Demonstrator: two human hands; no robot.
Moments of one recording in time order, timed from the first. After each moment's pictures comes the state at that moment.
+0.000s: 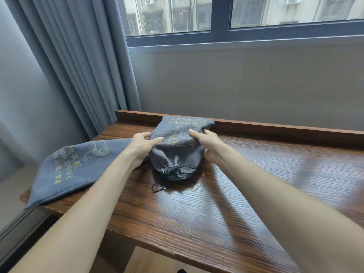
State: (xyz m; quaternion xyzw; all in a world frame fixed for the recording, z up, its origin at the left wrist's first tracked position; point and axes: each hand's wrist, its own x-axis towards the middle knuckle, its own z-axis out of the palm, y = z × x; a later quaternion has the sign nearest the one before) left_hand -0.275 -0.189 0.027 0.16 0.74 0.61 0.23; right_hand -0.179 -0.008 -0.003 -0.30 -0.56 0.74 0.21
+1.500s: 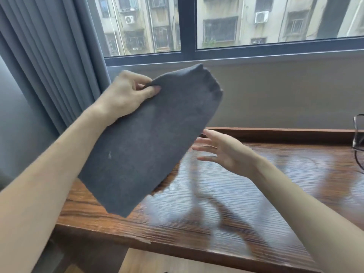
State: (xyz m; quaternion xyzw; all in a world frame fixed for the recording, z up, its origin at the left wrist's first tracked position) left_hand -0.164 -0.187 0.200 0.50 0.75 0.42 -0.01; right_hand 0.002 -0.011 0.066 -0.12 -0.63 0.75 0.16
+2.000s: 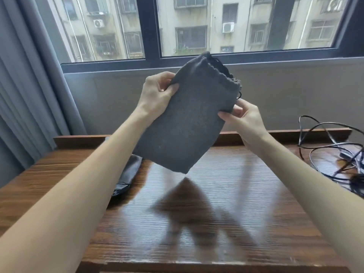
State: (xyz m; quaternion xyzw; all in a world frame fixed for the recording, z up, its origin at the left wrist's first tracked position) left_hand -0.103 -0.049 0.180 0.54 0.61 0.58 0.02; right_hand 0.088 0.068 0.116 -0.15 -0.70 0.52 0.47
